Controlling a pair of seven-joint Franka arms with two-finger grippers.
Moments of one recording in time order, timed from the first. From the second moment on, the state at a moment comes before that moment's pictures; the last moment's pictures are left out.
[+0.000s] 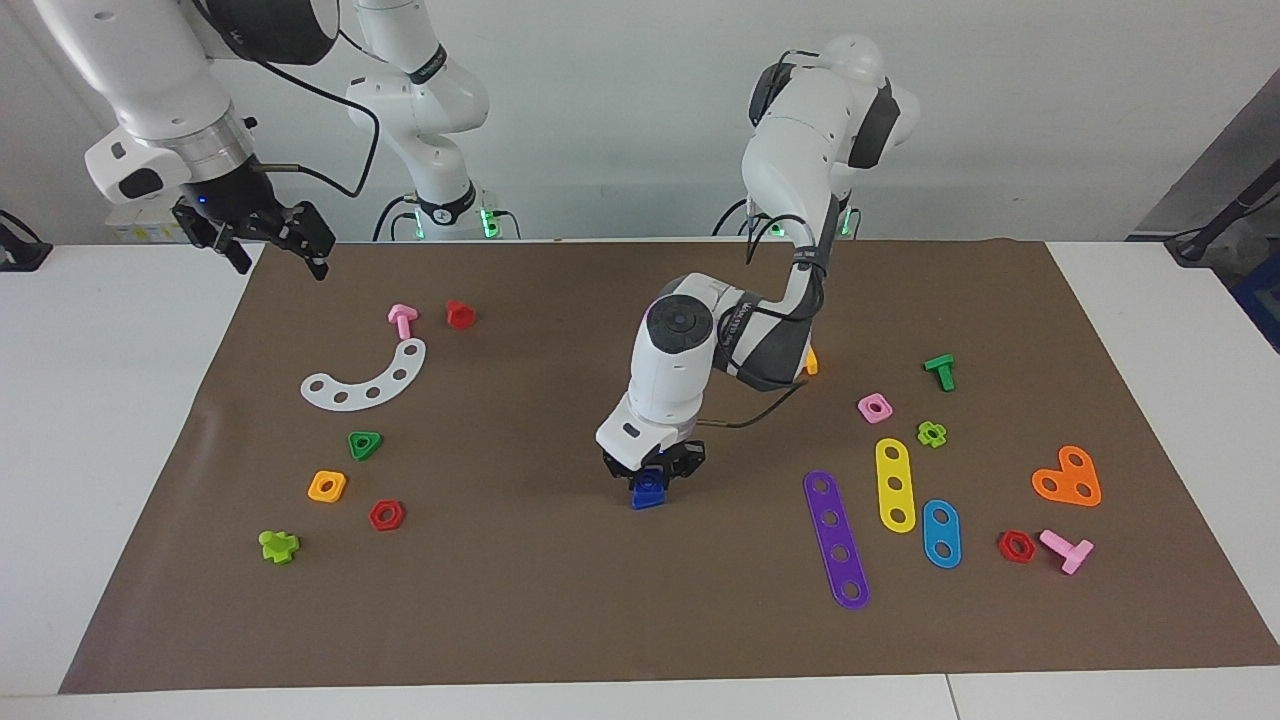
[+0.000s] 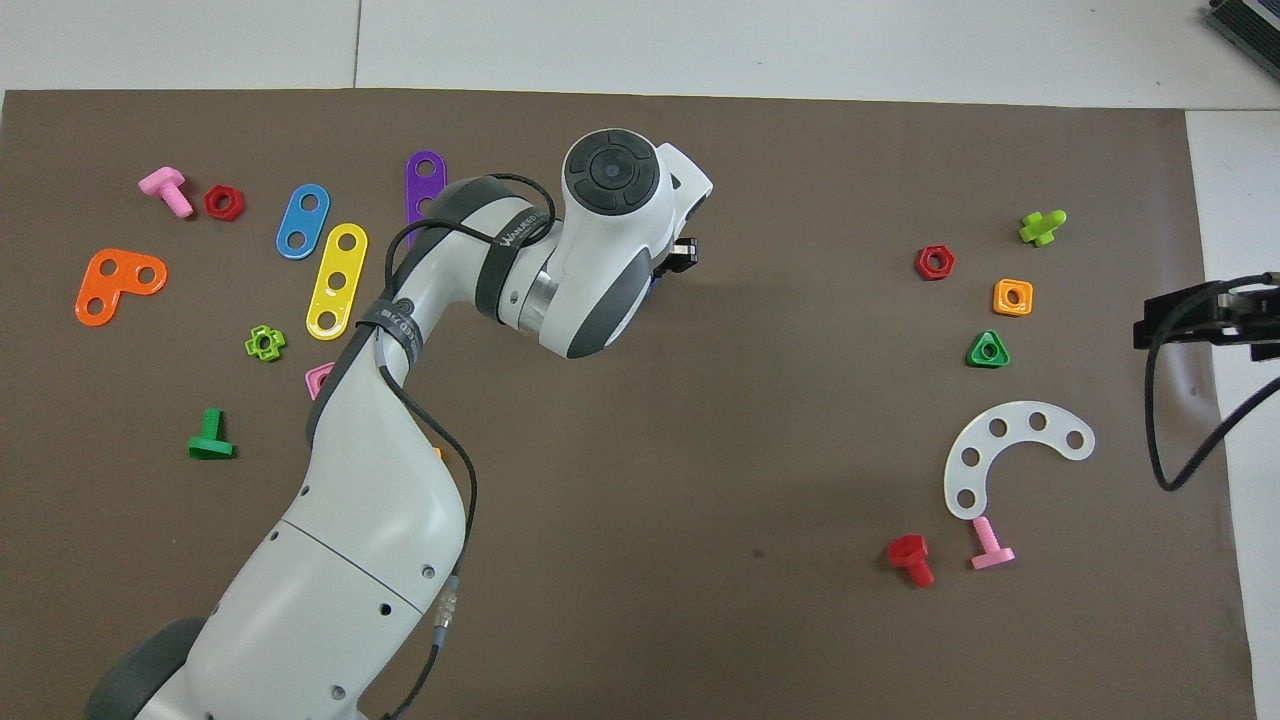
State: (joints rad) left arm -0.57 0.84 -0.06 -1.06 0.03 2.02 -0.56; right arm 0.06 -0.03 -0.12 -1.60 -0.02 1.56 0.07
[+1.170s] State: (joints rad) left arm -0.53 0.83 -0.05 -1.02 0.02 1.94 -0.56; right arm 0.06 -0.03 -0.12 -1.60 -0.02 1.56 0.07
